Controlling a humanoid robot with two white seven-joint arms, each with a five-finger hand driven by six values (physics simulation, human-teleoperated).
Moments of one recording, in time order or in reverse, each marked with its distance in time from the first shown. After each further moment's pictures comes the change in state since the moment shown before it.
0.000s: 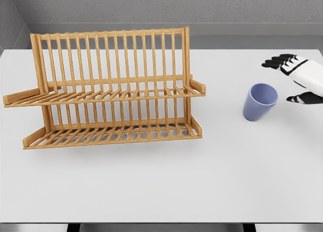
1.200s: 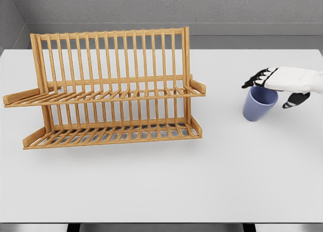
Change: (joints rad) left arm 0.000 0.000 0.000 0.000 0.000 0.000 0.000; right arm -0.324 0.089 0.169 0.044 -0.005 -0.003 0.617
